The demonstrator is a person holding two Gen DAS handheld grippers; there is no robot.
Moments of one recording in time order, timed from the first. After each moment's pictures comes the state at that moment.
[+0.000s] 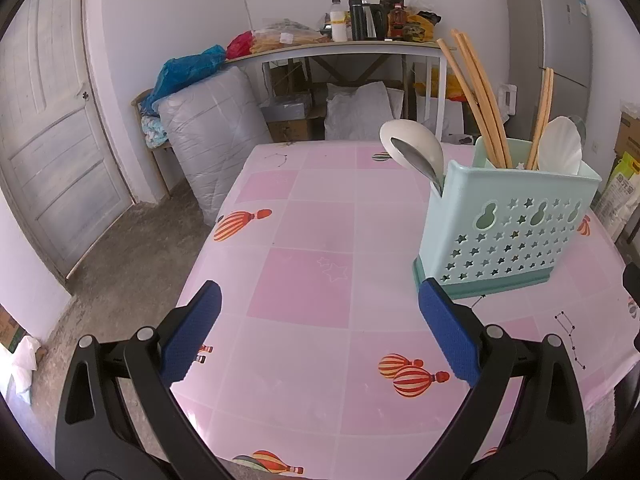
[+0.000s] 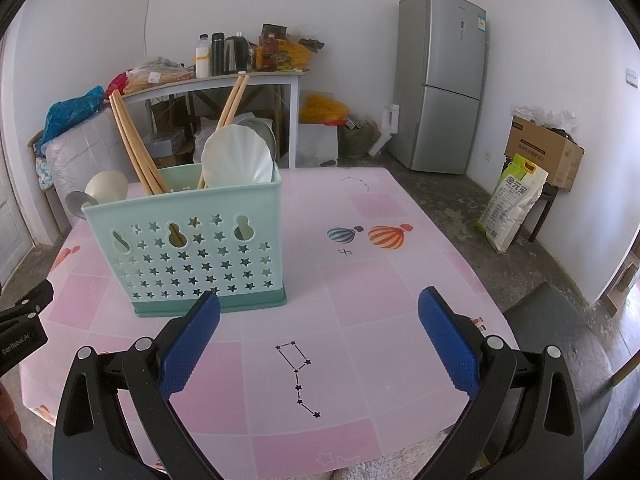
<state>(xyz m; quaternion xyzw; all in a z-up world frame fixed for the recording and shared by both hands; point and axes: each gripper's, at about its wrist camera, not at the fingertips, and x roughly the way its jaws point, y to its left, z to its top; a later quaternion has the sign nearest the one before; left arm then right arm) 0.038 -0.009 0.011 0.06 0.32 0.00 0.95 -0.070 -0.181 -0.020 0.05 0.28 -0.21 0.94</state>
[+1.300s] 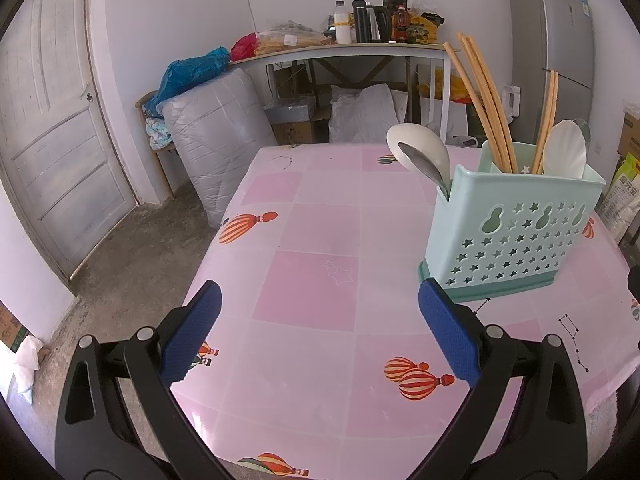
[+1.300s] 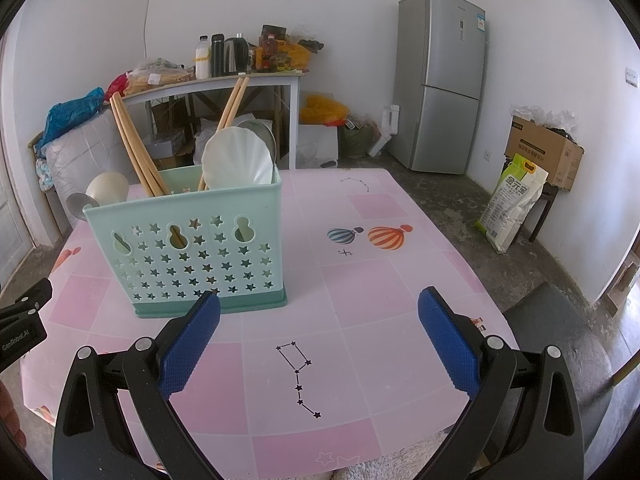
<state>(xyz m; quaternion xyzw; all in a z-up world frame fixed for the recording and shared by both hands) 0.037 -0.002 0.014 0.06 0.31 0.01 0.95 -0.071 -0.181 -0.020 0.05 0.28 -0.21 0.94</state>
